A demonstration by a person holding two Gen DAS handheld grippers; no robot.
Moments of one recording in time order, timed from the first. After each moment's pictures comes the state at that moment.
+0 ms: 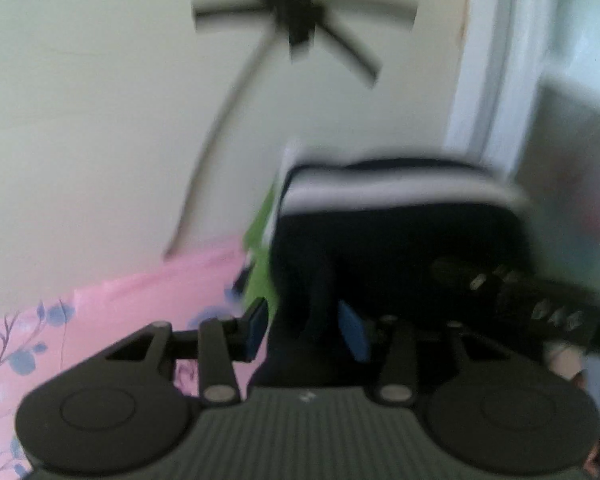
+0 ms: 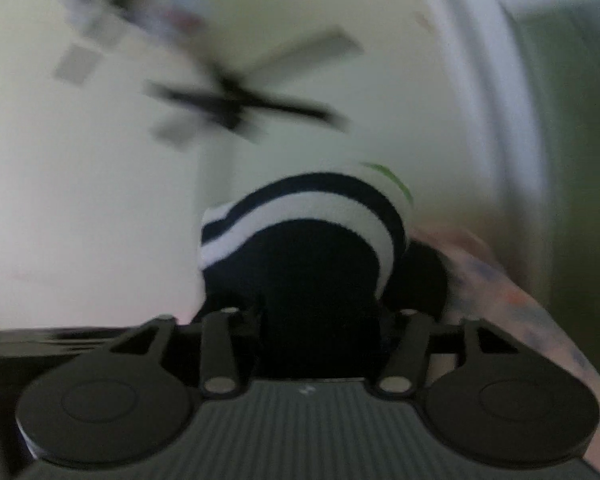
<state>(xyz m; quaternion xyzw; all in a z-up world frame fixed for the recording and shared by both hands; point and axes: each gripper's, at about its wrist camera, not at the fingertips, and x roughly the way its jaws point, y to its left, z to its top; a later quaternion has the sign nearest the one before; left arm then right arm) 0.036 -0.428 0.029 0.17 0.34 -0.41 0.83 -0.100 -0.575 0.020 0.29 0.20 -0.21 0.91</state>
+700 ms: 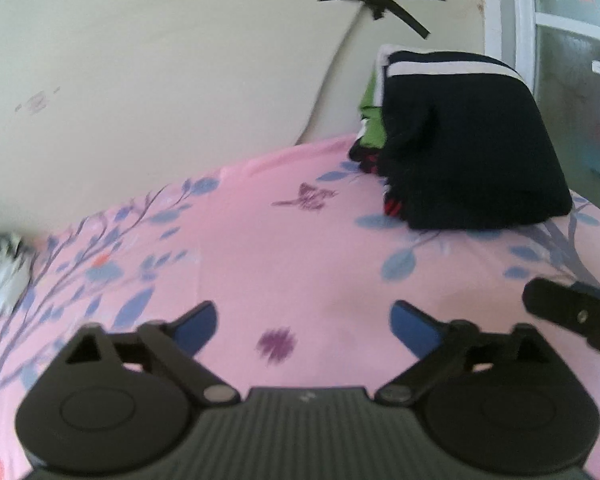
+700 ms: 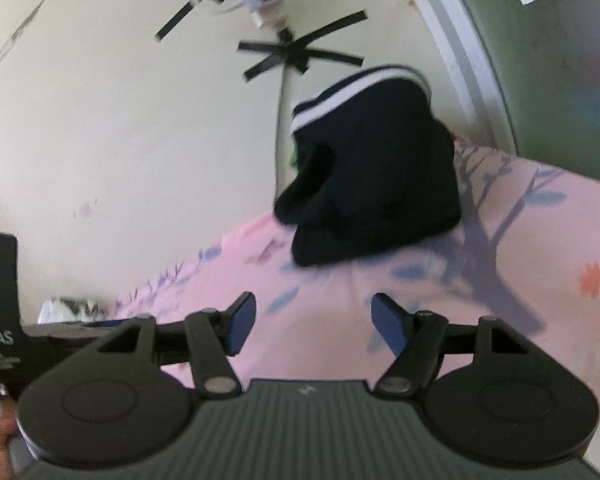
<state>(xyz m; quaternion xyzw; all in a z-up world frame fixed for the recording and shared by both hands) -0.066 -0.225 0.007 0.18 0.30 -0.32 0.88 -0.224 -0.360 0.008 0.28 0.19 -0.20 0.92</state>
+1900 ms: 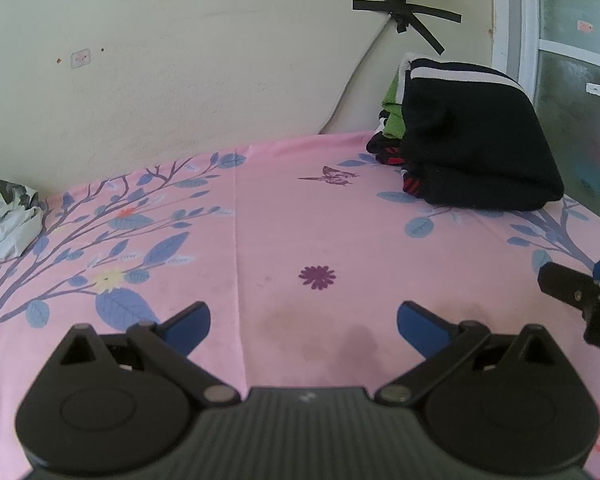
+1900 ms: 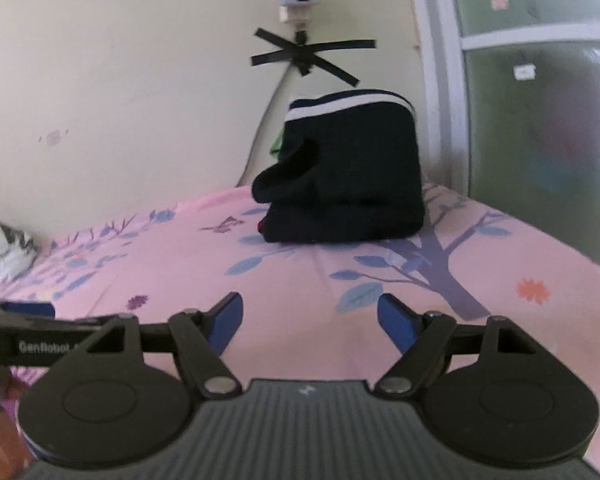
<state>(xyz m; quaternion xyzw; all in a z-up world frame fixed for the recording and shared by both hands) -0.073 -0.171 -0.014 0.14 0.29 -0.34 0.88 -0.227 -0.311 0.007 0.14 0.21 -0.28 0.92</state>
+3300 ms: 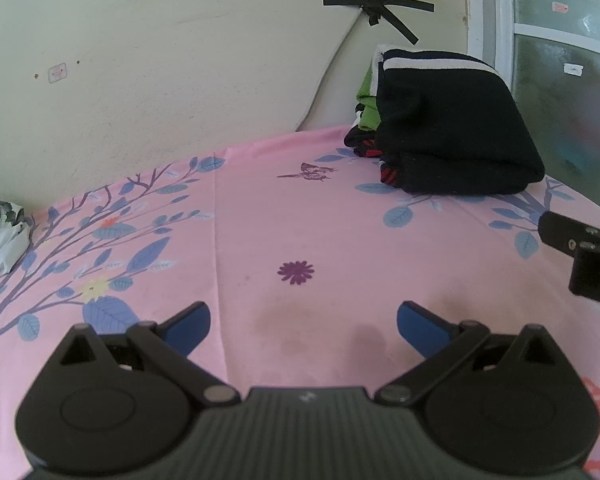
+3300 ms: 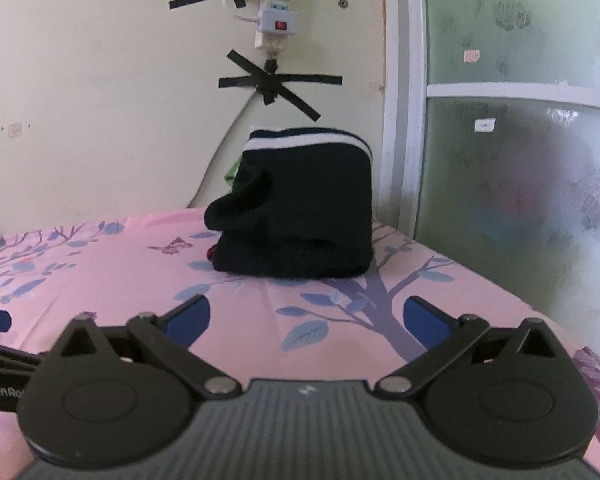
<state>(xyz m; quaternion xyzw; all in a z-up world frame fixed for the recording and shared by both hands) -0.080 -0.175 -0.014 0.16 0.29 -0.36 0.87 -0.221 -0.307 0.017 0.07 0.21 -0.37 0.90</state>
